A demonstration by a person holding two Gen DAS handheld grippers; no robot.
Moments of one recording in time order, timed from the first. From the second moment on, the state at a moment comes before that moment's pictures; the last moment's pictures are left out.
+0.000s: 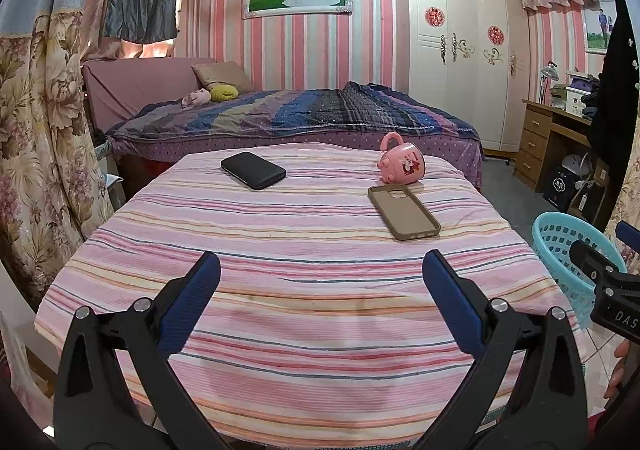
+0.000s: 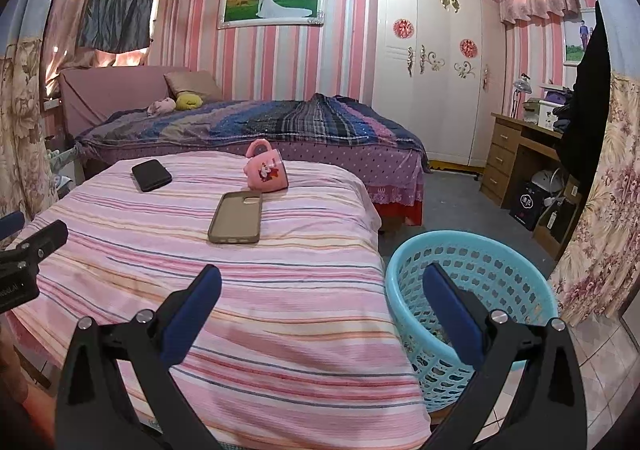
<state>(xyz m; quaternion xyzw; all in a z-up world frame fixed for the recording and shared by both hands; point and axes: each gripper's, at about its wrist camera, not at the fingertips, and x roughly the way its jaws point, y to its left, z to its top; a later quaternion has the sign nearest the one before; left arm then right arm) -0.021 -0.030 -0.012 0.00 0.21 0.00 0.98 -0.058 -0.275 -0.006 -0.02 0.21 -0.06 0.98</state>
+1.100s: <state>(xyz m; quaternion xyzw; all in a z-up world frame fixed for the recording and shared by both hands) -0.019 -0.026 -0.013 0.00 0.21 0.01 0.98 -0.064 -0.273 -0.002 -0.03 0.21 -0.06 0.98</state>
